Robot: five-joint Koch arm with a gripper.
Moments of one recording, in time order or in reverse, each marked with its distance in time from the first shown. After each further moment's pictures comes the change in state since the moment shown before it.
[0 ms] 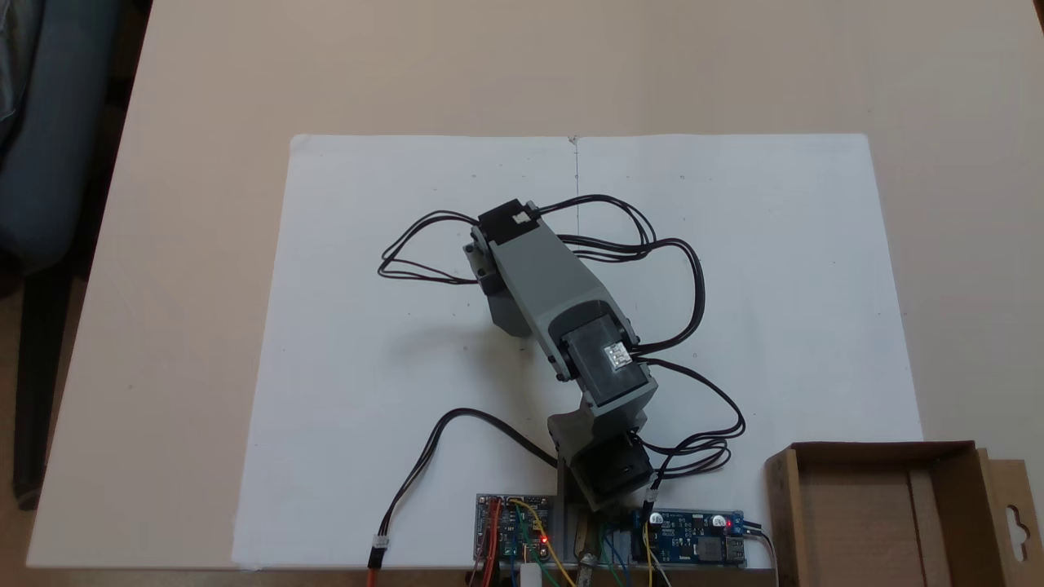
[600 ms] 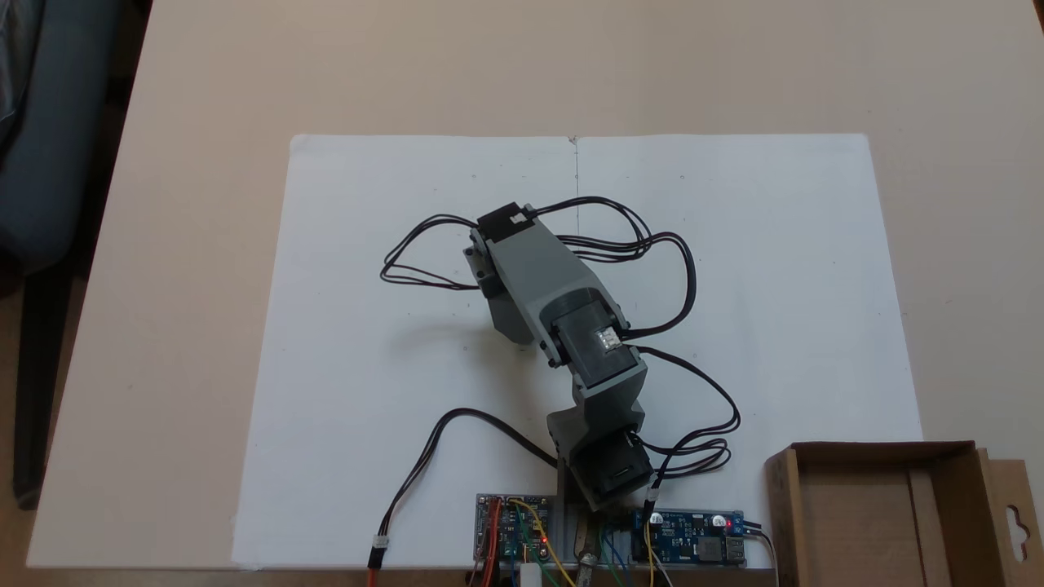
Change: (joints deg) arm 0.1 -4.8 0.5 -1.8 0.0
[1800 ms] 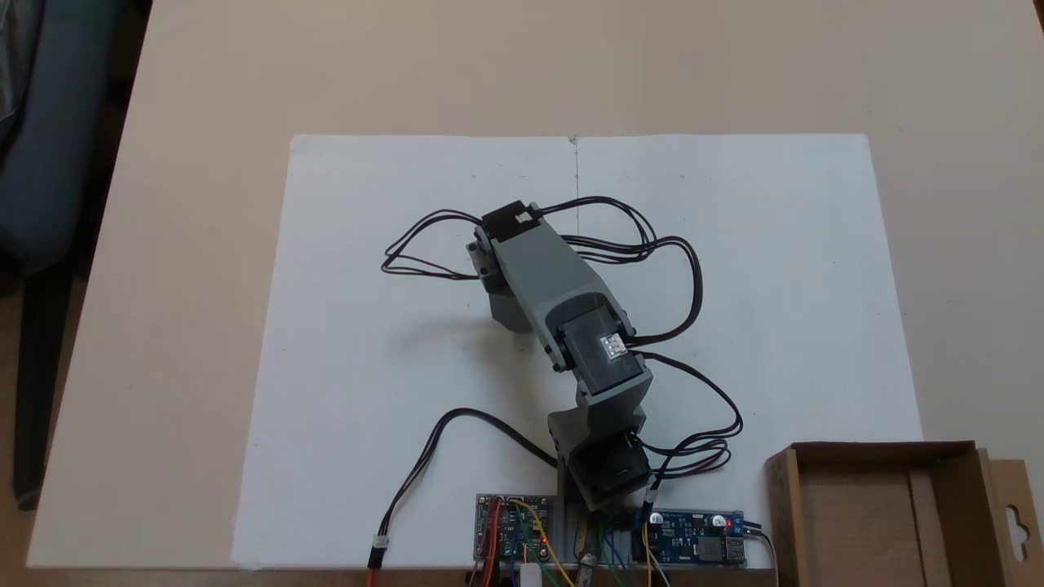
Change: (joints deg) arm 2.4 2.8 0.1 -3.0 -0.1
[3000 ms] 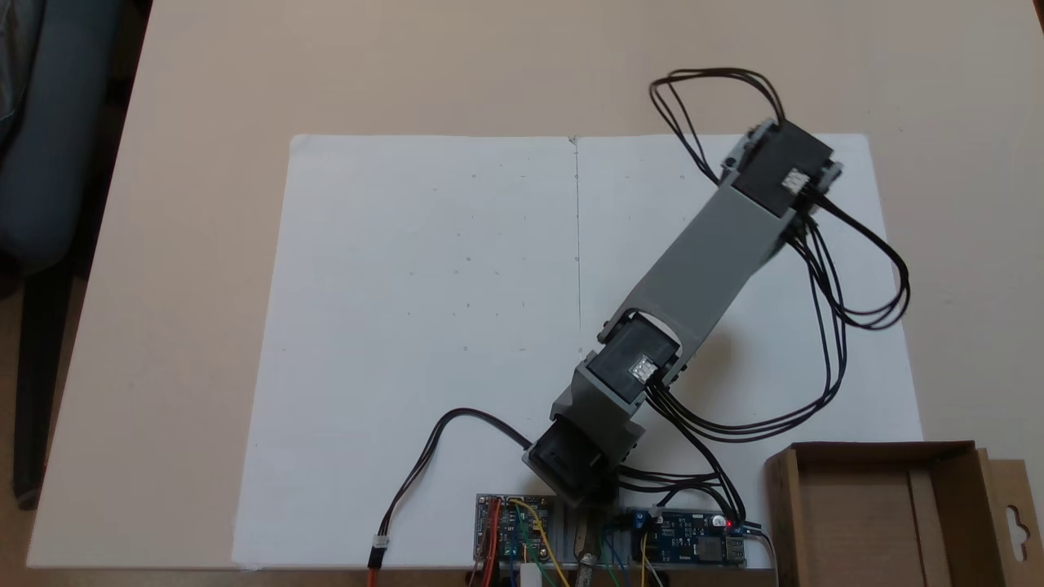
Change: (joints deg) arm 70.0 0.8 -51.9 43.2 -27.9
